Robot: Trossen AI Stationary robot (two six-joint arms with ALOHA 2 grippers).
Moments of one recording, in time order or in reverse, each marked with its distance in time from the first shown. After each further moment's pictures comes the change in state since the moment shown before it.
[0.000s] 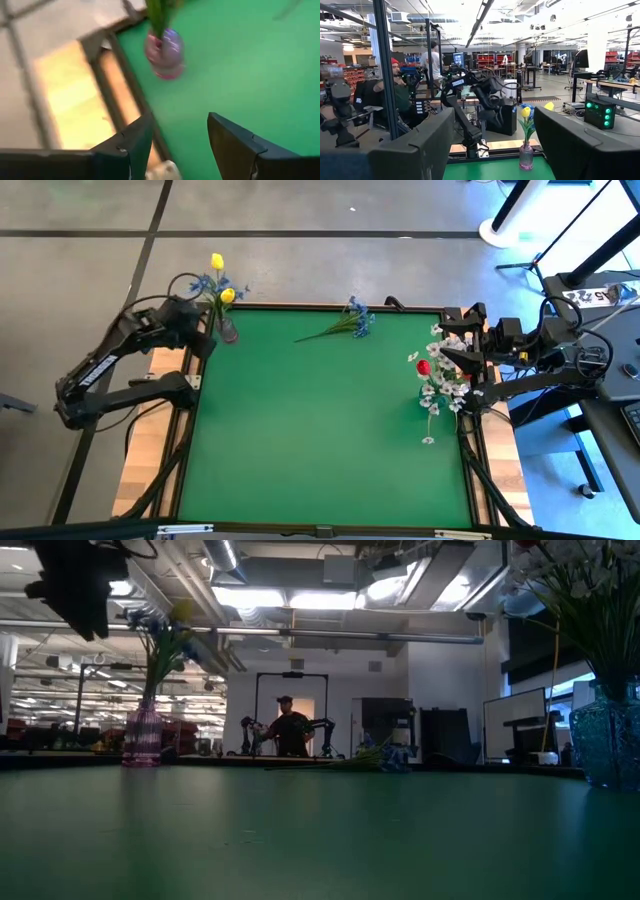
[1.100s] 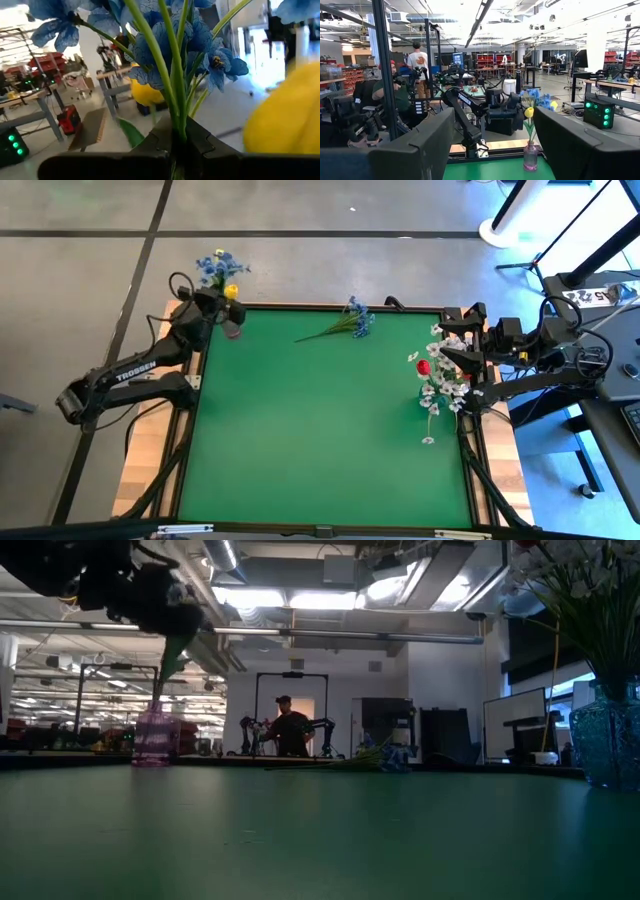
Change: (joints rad) left arm 0.002 0.069 -0.588 1.783 -0.388 0.552; right arm 0.000 0.000 0.000 0.000 0.003 0.000
